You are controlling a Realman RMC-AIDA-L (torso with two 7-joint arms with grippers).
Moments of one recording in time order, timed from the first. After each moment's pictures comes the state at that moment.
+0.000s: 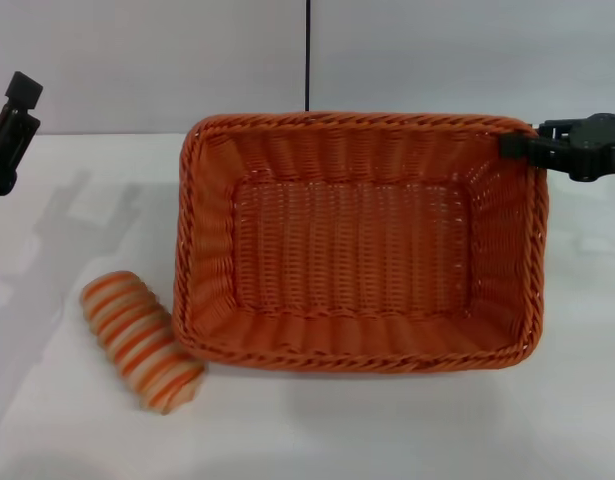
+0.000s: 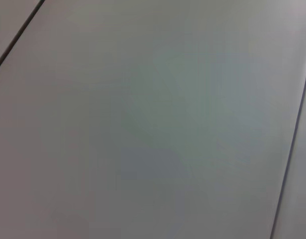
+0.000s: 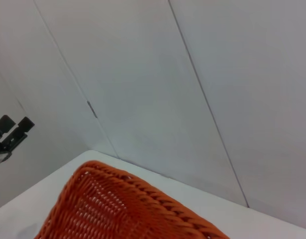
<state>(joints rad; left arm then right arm) -0.33 -2.07 0.87 -0.02 0.76 1.74 -0.73 0.60 1.91 2.41 0.57 -1.91 1.52 -1.51</state>
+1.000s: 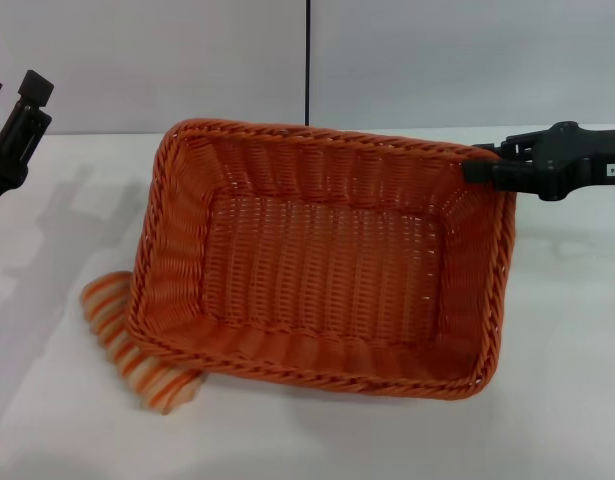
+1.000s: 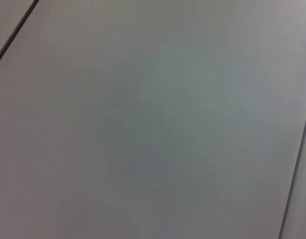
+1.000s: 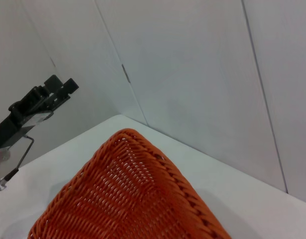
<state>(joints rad) -0.35 -2.07 0.86 -0.02 0.76 1.69 -0.72 0.65 1.90 2.30 0.57 -1.92 1.53 -1.53</state>
